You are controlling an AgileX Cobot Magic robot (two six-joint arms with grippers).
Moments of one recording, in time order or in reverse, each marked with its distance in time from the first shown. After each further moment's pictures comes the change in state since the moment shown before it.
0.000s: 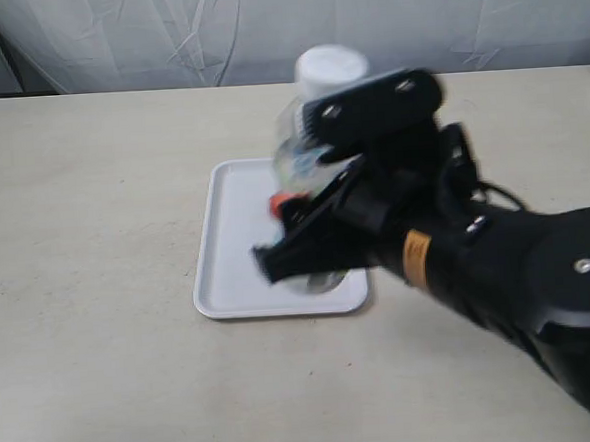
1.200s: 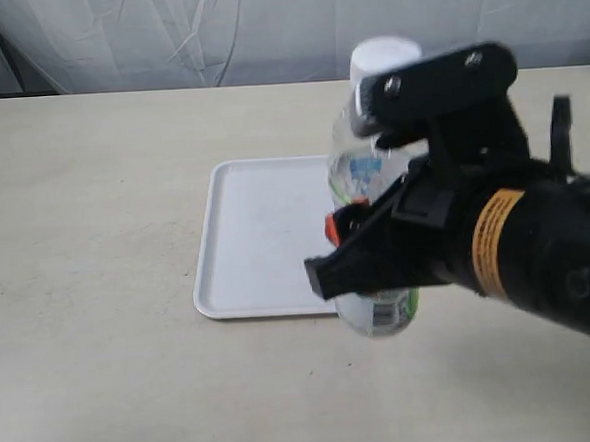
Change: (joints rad) left arm 0.000 0.000 0.000 0.000 0.000 0.000; right arm 0.008 -0.128 -0.034 0.601 0.018 -0.589
